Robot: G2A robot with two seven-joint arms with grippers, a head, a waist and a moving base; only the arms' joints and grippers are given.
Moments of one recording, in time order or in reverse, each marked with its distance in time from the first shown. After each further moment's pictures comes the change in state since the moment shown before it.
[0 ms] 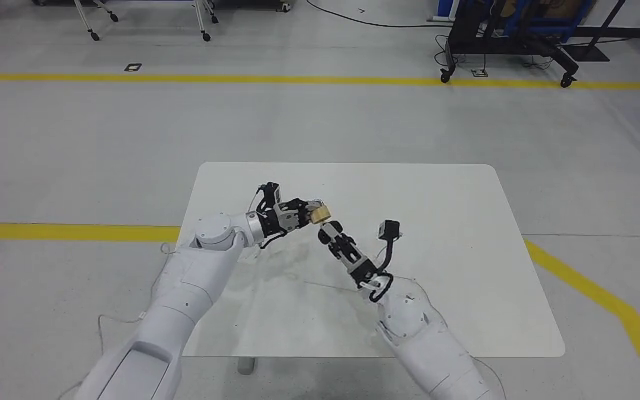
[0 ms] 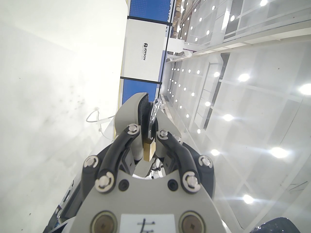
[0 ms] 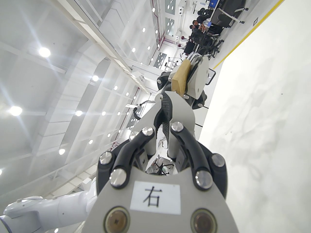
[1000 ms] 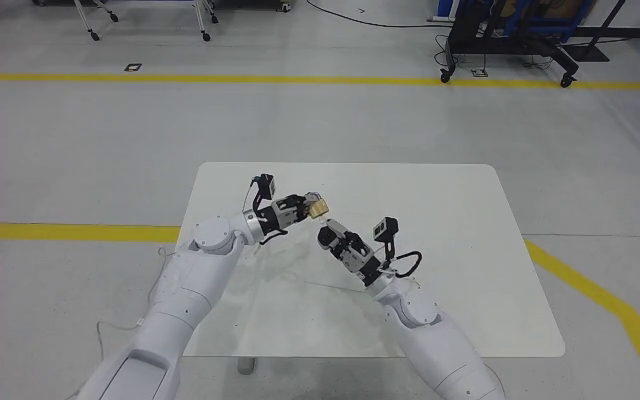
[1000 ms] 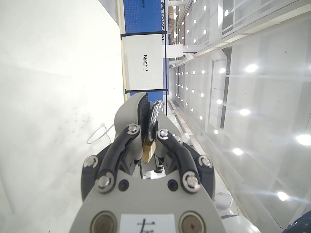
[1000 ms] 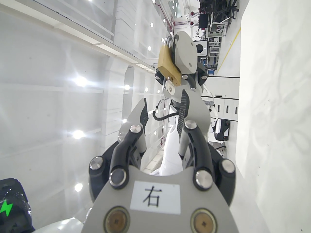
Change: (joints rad) left arm 0.047 0.013 -0.037 -0.091 0.102 -0.145 0.094; right arm -0.002 0.013 0.071 -0.012 0.517 0.171 0.405
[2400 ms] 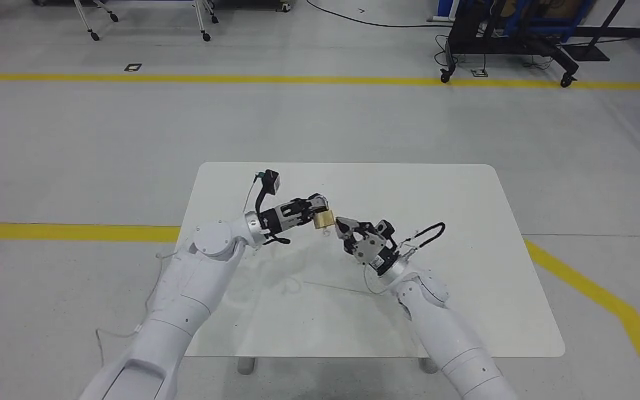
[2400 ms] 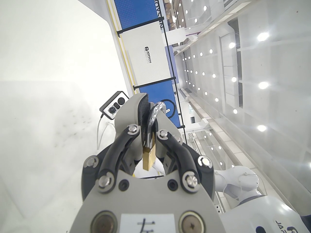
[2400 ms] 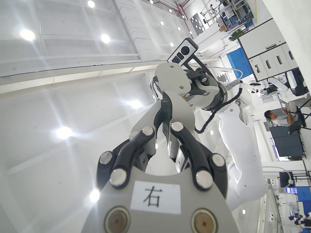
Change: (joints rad) left arm 0.050 0.017 -0.015 -0.119 0.113 -0.120 -0.001; right arm 0.050 -0.004 0.100 0.089 0.503 0.406 0.250
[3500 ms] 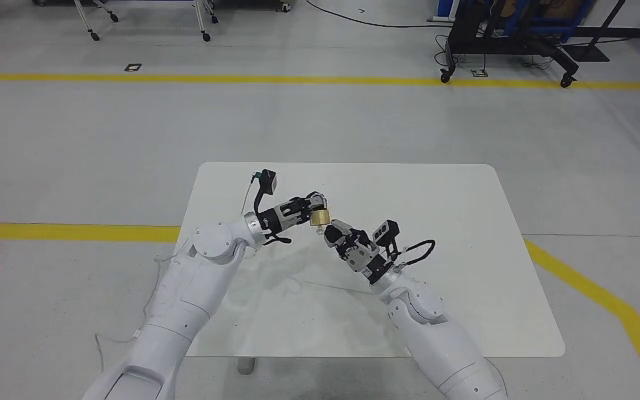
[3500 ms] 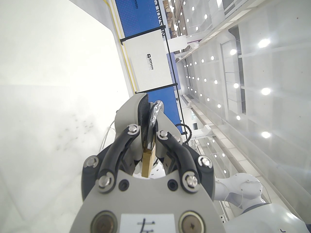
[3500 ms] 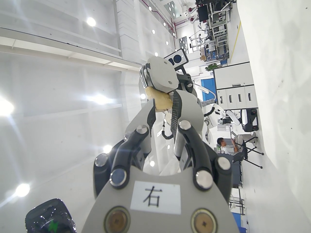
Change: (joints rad) left arm 0.029 0.008 -0.013 -0.053 0.026 0.021 0.059; right arm -0.070 0.001 -0.049 -0.109 -0.311 -0.248 -0.175
